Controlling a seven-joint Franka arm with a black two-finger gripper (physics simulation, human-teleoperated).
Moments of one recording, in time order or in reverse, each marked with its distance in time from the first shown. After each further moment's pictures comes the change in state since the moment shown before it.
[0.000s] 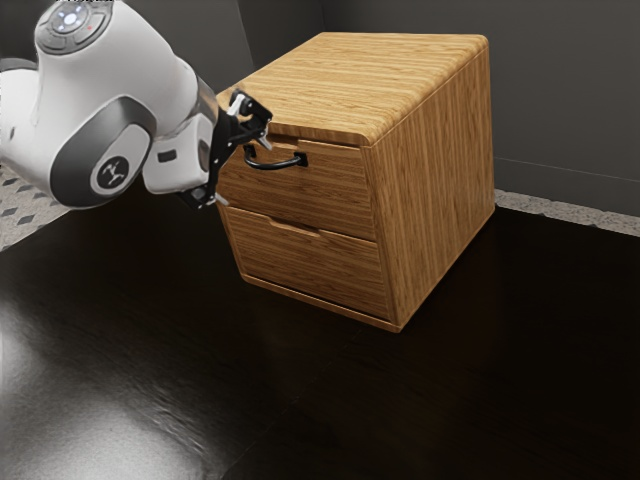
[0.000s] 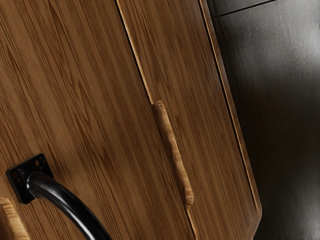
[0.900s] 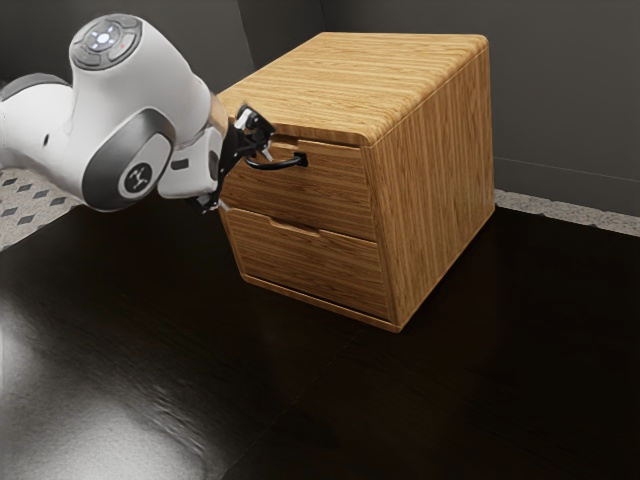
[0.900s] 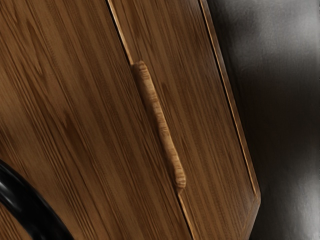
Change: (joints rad) arm 0.047 0.099 0.007 0.031 0.001 0.039 0.055
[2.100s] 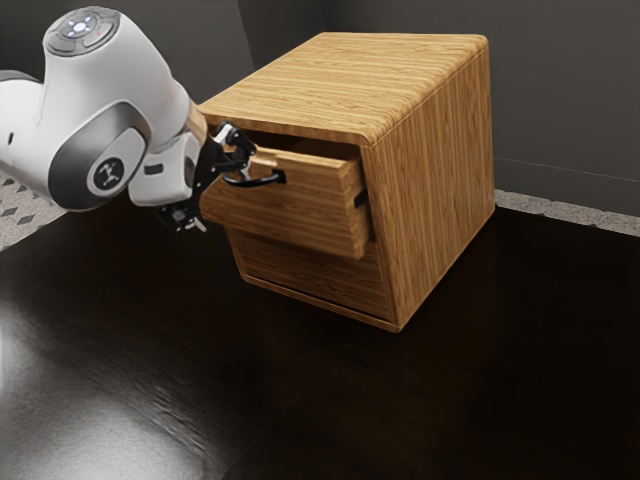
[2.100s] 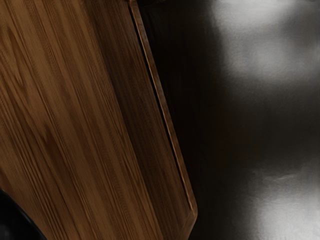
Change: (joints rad) arm -0.007 -0.096 0.000 -0.045 -0.035 -0.160 0.012
